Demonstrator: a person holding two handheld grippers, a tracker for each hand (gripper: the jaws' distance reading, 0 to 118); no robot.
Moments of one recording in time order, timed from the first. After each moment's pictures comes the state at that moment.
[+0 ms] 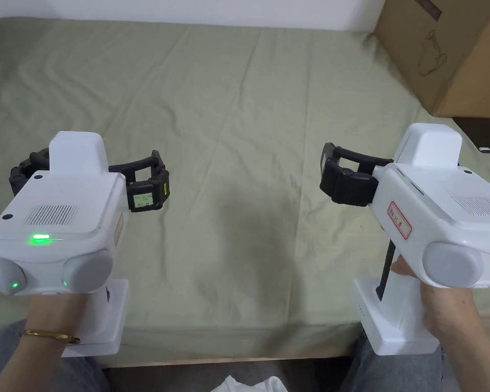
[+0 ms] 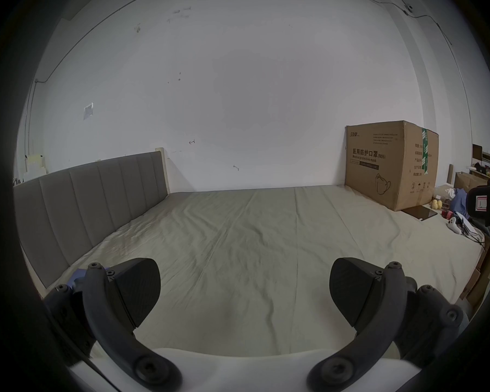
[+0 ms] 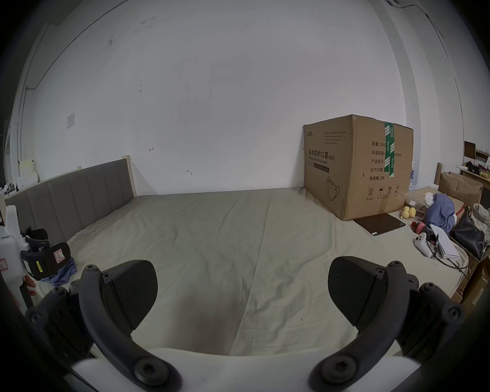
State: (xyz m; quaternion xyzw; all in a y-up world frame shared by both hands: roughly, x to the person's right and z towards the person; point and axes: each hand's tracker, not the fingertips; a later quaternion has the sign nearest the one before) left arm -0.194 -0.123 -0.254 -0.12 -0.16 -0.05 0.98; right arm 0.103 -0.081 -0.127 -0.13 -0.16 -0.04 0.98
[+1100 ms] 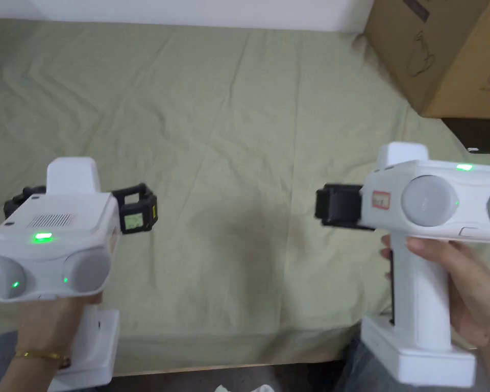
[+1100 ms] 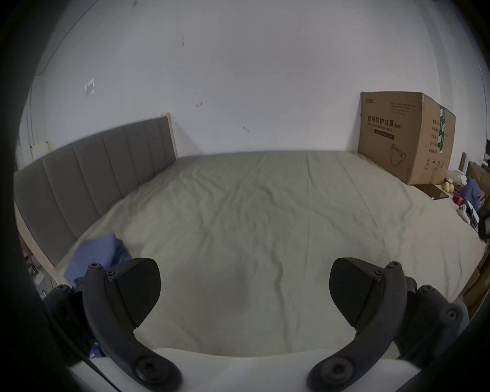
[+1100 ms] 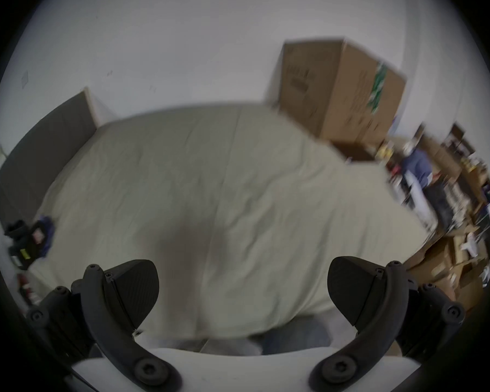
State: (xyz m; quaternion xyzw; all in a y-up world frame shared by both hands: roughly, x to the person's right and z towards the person) left arm -0.184 -0.144 -0.266 -0.24 -0.12 -0.06 0.96; right arm 0.121 -0.085 -0.159 -0.43 -0.19 -0.11 0.88
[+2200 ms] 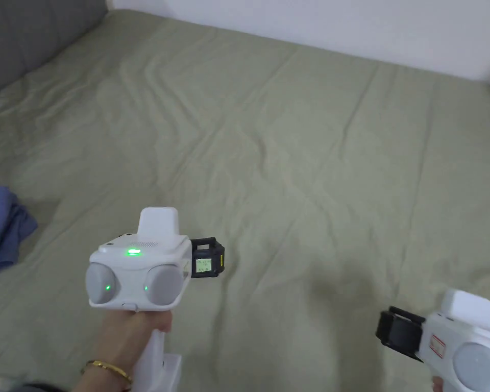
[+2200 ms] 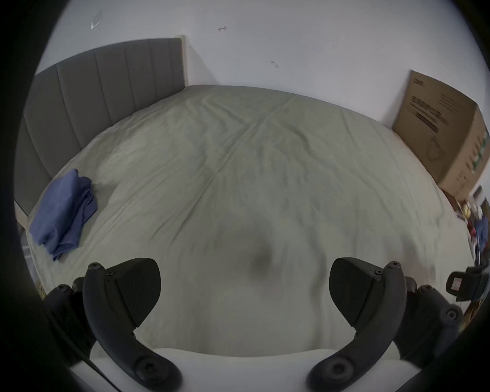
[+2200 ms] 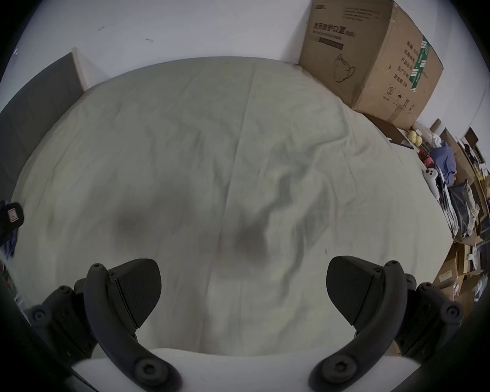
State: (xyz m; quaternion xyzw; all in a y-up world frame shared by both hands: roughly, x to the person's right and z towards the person) left arm -0.190 -0.218 -0.420 -0.40 -0.06 0.01 0.92; right arm 0.150 -0.219 -0.299 -0.46 -0.22 -0.06 0.86
